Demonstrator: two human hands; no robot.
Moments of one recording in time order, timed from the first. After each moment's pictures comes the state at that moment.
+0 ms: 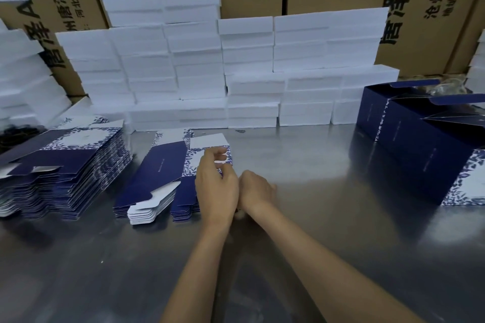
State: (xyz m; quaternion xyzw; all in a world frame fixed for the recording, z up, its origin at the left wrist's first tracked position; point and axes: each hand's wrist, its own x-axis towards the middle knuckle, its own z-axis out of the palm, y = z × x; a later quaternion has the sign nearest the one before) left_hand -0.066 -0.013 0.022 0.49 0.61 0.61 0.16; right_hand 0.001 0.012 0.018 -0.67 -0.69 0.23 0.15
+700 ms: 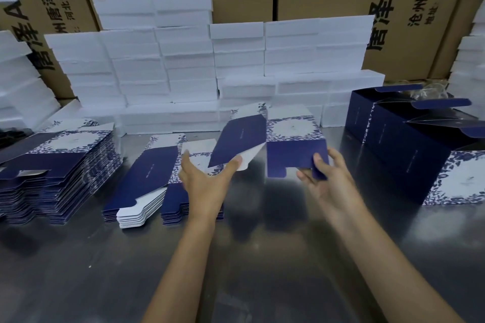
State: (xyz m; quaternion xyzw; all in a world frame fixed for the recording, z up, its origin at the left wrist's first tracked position) left_hand -0.069 -0.017 0.033 0.42 0.63 0.57 0.33; right_hand 0.137 -0.006 0.023 -0.34 -0.27 0.57 0.70
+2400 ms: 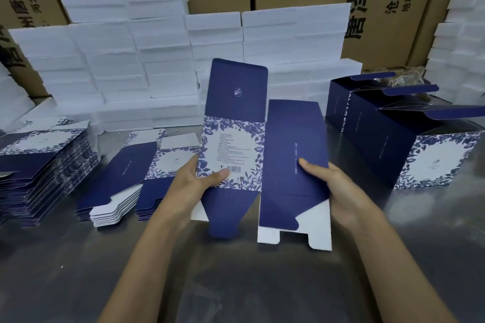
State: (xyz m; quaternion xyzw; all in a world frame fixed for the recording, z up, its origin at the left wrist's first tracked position) left_hand -0.079 -0.013 0.016 0.53 0.43 0.50 0.53; right_hand 0.197 -0.032 0.013 -0.40 -0.37 0.63 0.55
